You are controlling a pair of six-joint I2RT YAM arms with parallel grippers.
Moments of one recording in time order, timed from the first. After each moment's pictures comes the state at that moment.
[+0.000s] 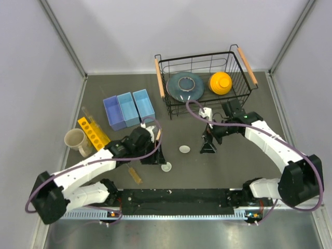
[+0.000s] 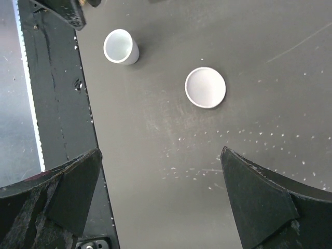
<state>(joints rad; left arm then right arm) -0.77 1.01 0.64 -0.50 0.24 -0.74 0.40 1.31 0.99 -0.77 -0.83 -0.57</state>
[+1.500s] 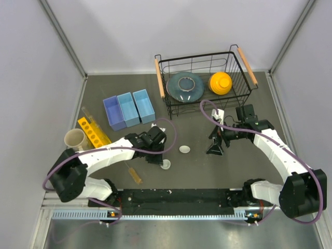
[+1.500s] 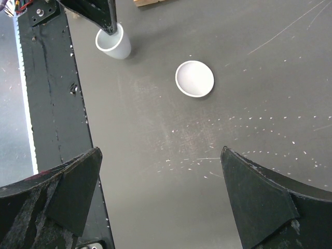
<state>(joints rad) -0.85 1.37 0.79 -0.57 0.08 -0.68 0.22 1.16 0.83 -0.72 -0.95 -0.63</state>
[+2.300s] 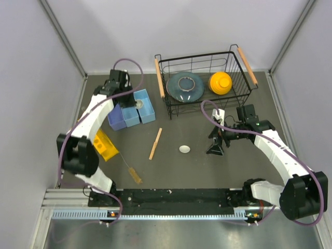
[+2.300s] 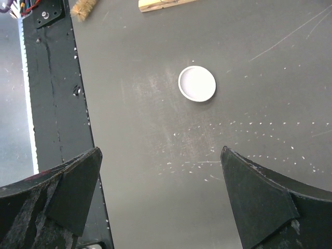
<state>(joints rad) -0.22 1.57 1.41 -0.72 0.04 -0.40 0.22 1.15 0.83 -0.73 -0.97 -0.64</state>
